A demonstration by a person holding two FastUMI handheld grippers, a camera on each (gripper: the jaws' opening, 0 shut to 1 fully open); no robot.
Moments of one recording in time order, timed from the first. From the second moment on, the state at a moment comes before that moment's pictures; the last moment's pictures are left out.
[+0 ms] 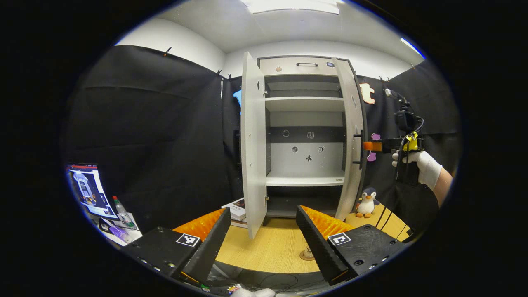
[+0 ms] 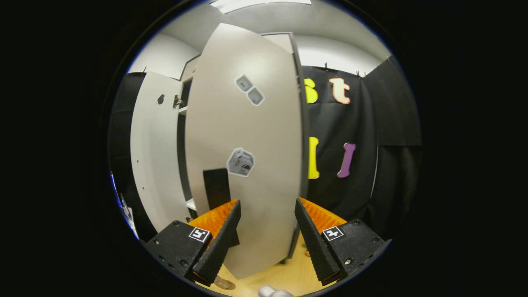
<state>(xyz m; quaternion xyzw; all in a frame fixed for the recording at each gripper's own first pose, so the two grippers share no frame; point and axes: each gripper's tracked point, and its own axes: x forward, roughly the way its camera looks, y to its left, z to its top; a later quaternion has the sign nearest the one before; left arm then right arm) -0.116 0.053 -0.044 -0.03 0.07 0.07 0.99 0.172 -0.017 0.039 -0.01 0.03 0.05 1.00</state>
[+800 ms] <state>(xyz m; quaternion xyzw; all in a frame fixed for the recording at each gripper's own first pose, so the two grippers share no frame) 0.006 0.198 -0.017 -0.02 0.02 0.10 1.00 0.008 -0.032 0.005 0.00 0.05 0.04 1.00</state>
